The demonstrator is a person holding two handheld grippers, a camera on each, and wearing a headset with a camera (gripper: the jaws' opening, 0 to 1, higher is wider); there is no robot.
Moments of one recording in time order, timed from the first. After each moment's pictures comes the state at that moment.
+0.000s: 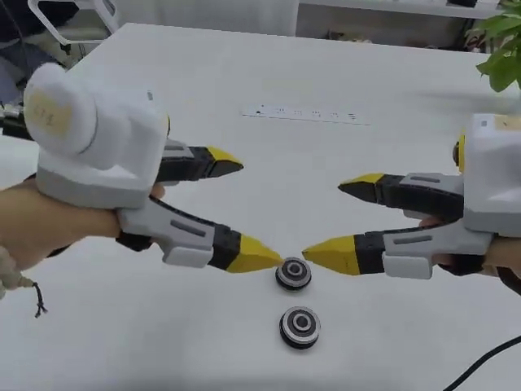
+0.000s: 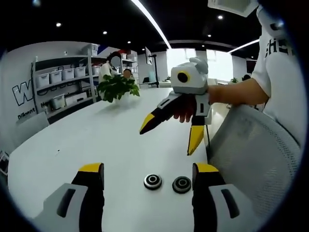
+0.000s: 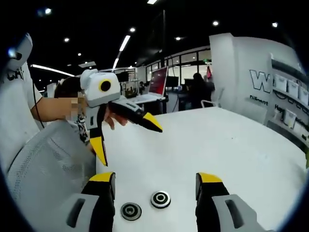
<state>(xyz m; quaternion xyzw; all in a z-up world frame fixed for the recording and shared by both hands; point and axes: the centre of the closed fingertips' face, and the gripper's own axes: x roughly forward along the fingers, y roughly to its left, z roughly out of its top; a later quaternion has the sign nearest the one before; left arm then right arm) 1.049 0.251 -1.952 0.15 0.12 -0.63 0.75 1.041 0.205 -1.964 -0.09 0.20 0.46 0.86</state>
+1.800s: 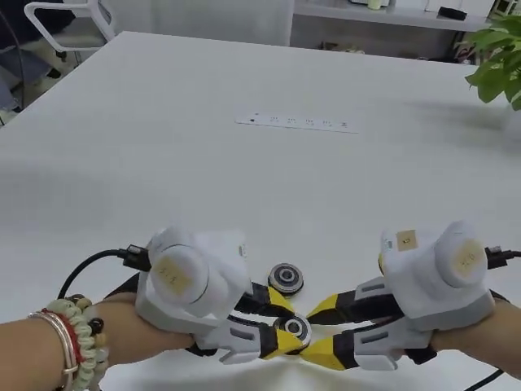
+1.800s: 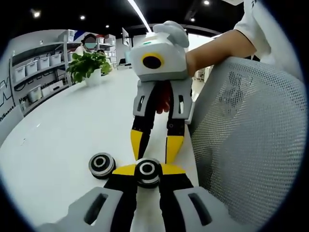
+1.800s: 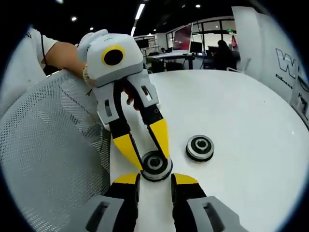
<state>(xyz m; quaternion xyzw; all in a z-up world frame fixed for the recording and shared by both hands) 0.986 0.206 -2.058 0.22 0.17 -0.68 0.68 0.981 0.210 -2.076 -0.15 0.33 0.53 0.77</state>
